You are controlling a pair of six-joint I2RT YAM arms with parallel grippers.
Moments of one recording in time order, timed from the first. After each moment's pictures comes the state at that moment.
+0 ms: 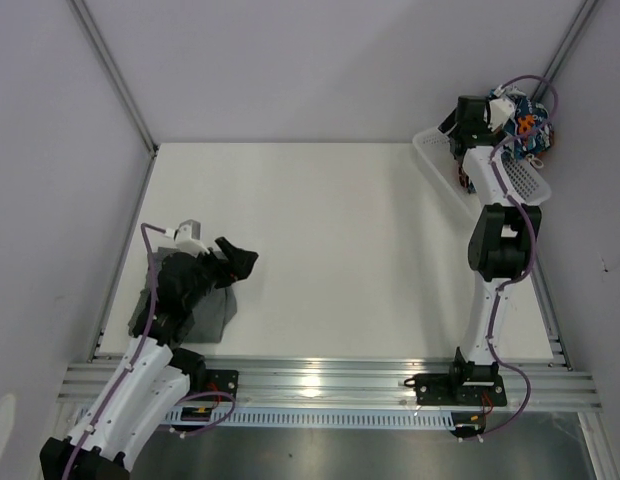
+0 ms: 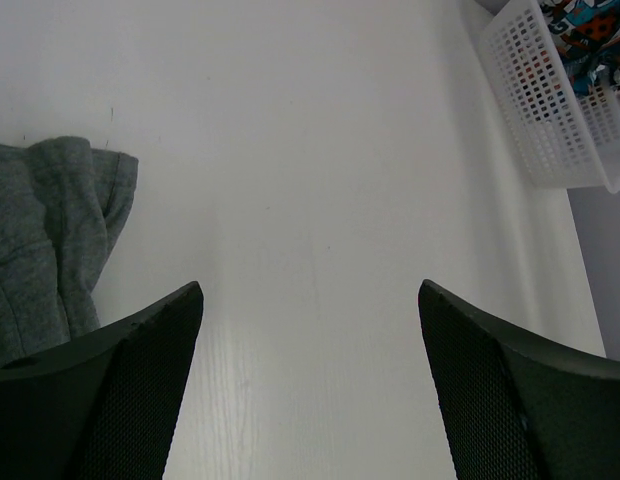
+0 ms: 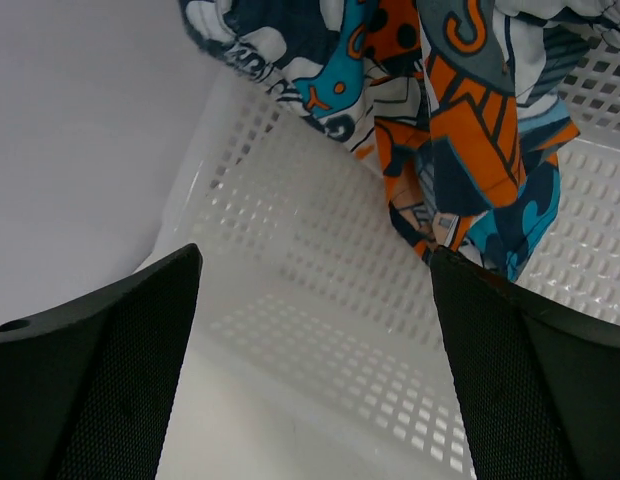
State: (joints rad) left arm -0.27 0.59 0.44 -0.18 0.08 -0.64; right arm 0.00 2.16 2.00 -0.34 0.44 0.62
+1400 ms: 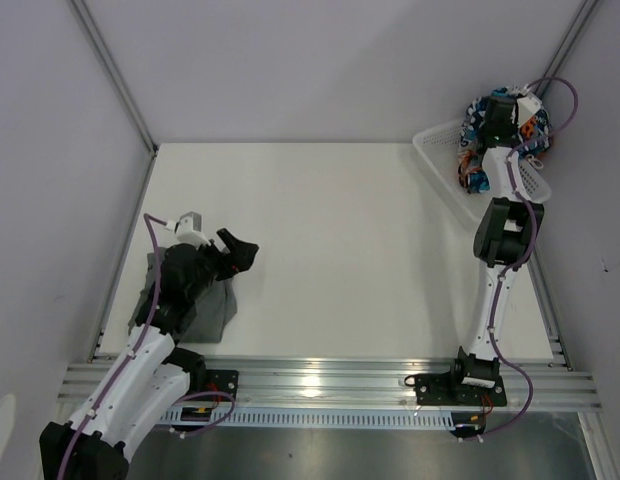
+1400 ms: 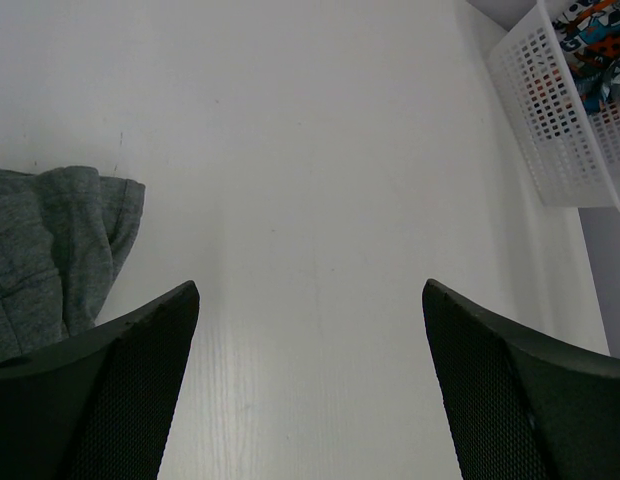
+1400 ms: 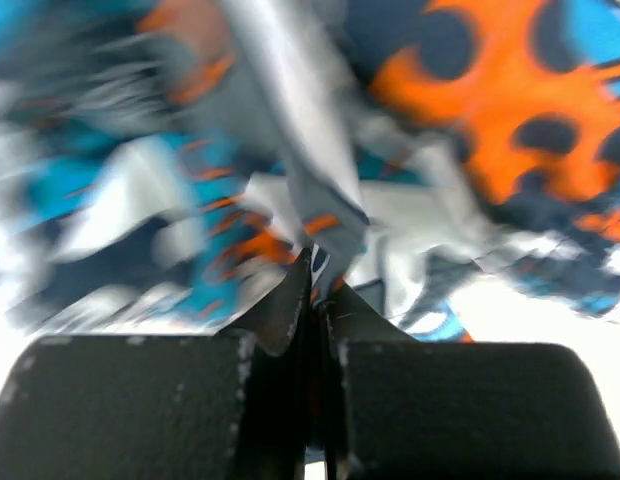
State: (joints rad) left arm -0.27 0.68 0.46 -0.13 0.05 -0.64; right arm -0.15 2.48 2.31 -0.23 0.50 0.48
